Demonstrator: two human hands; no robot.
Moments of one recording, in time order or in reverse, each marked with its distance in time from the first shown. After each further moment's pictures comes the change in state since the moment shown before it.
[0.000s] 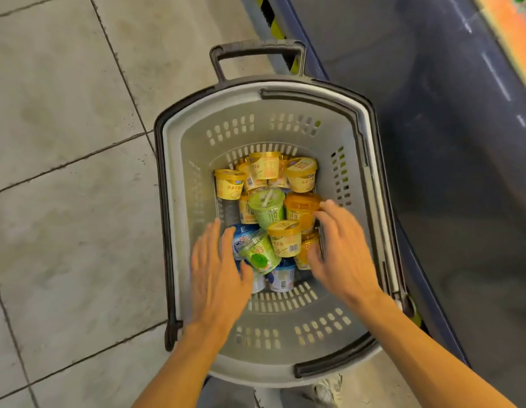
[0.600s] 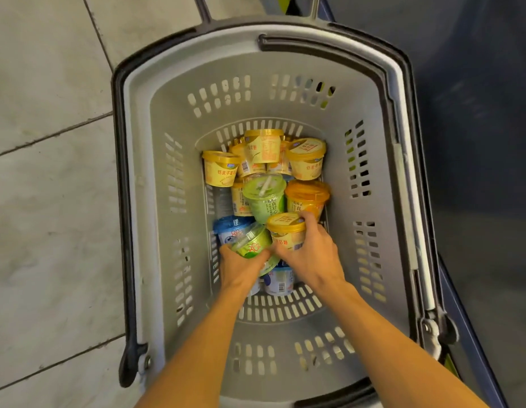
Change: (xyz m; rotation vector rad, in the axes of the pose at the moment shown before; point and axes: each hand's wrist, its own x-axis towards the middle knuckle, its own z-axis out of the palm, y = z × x) left_hand 0.044 -0.008 0.143 -0.802 -0.318 -0.791; right_hand 0.017 0.016 0.101 0.327 -0.316 0.514
